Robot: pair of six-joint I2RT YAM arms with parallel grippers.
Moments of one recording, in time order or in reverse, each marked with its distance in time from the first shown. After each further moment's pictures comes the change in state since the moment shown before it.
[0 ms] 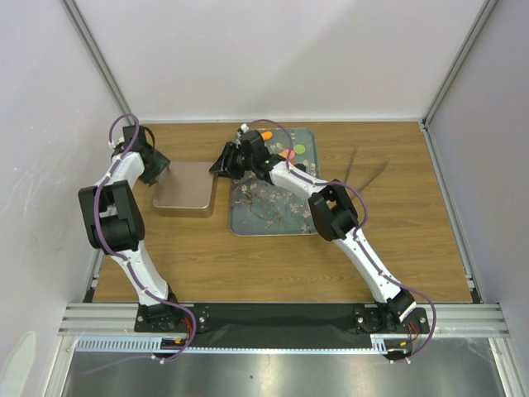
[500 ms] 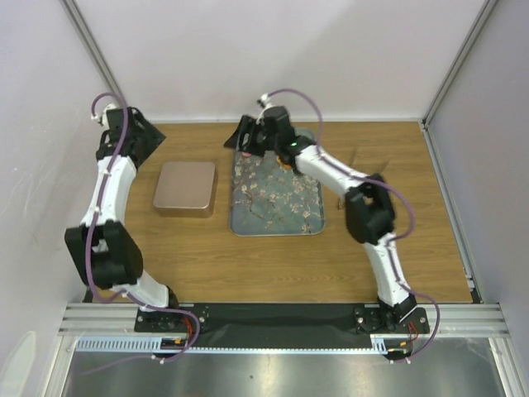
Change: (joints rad) left arm -0.037 -0.282 0.050 -0.040 0.014 0.052; right arm -0.065 -0.394 -0.311 0.010 0.065 -0.172
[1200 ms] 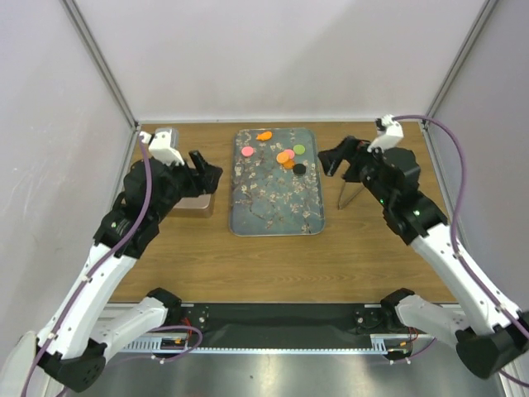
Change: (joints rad) left arm -0.640 -0.721 -0.312 -0.007 -0.022 0.232; right arm -0.166 -1.262 -0.937 -0.097 0.358 -0.264
